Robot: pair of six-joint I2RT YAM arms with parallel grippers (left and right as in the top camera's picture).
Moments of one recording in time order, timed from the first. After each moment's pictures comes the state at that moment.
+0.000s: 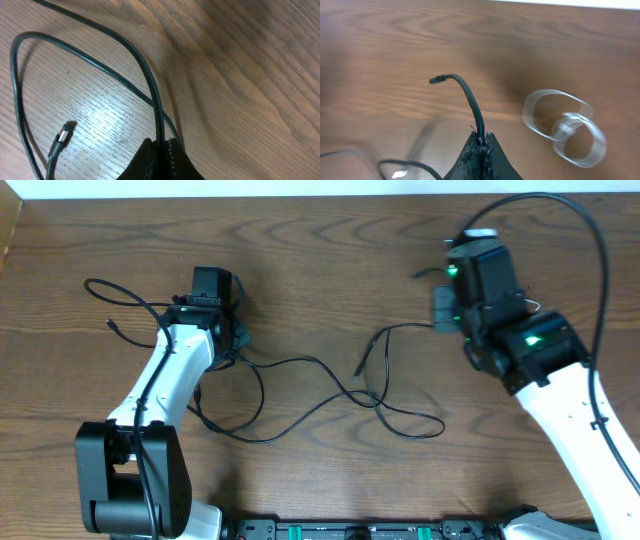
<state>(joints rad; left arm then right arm) -0.07 1.67 1.12 -0.73 -0.14 -0.66 0.40 1.38 1.41 -0.87 0.34 0.28</state>
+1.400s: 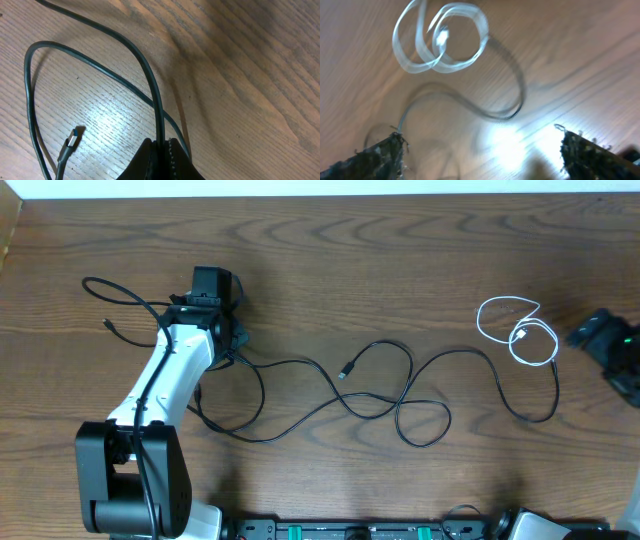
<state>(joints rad) -0.07 1.67 1.12 -0.72 -0.18 -0.66 -0.40 1.38 1.40 -1.27 -0.07 0.40</state>
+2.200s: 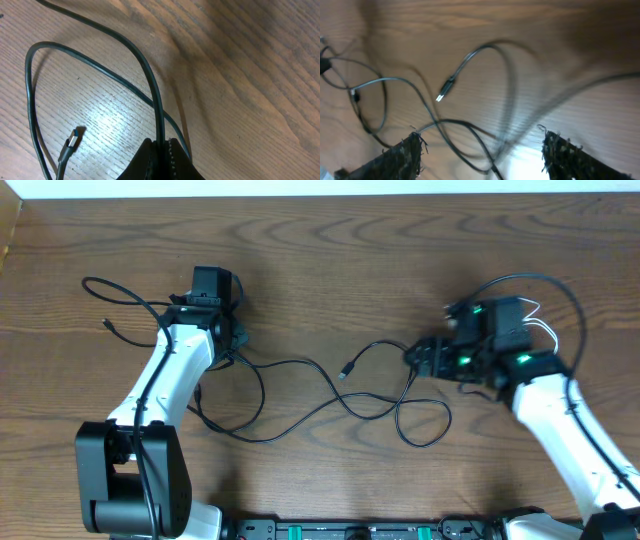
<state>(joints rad) -0.07 1.67 1.12 -0.72 -0.18 -0.66 0.23 1.39 0.86 -0.50 -0.44 0.40</state>
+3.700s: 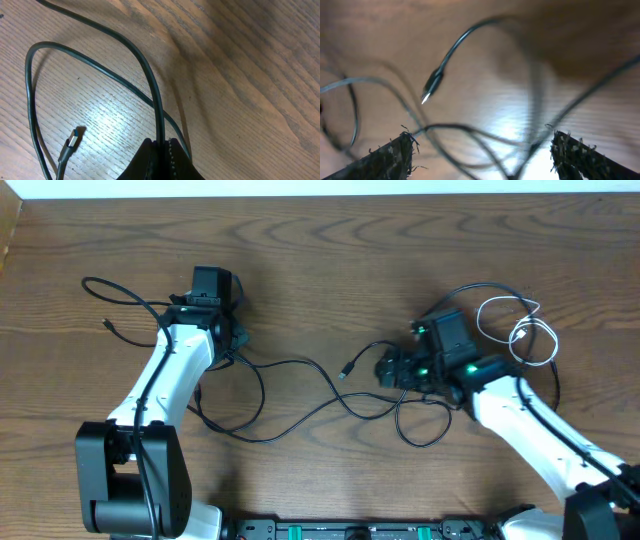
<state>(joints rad) -0.07 1.67 1.12 -0.72 -0.18 -0.66 0.44 1.48 0.85 -0.44 -0.25 0.59</state>
